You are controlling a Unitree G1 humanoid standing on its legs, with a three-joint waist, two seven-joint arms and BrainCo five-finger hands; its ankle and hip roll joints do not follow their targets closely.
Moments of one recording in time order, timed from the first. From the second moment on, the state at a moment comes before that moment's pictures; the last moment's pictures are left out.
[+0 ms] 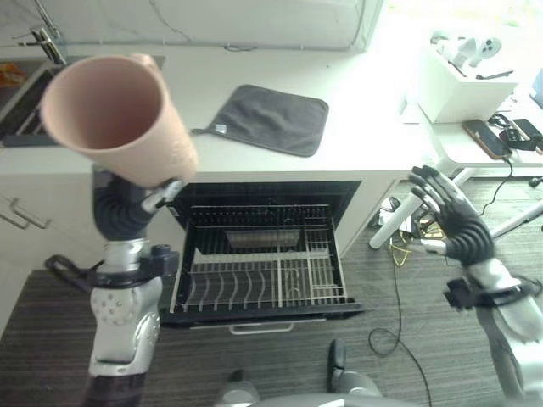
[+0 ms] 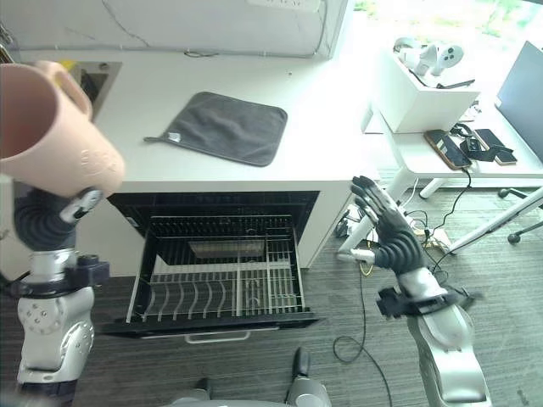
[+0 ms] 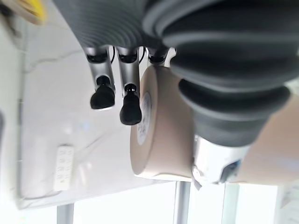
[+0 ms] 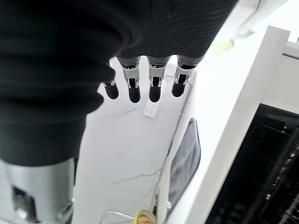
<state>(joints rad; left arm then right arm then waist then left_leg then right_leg) 0.10 0.39 0.11 -0.39 -0.41 -0.45 0.09 0.08 -0.51 -0.12 -0.42 0.30 -0.09 0.21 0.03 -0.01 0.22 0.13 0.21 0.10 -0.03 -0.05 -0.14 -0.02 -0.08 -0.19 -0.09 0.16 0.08</state>
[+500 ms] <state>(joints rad) 0.12 0.36 0.14 -0.43 -0.41 -0.40 0.09 0.15 -0.51 -0.12 -0.46 0.30 -0.04 0.20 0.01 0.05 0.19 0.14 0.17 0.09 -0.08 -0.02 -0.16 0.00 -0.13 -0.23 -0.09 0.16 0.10</state>
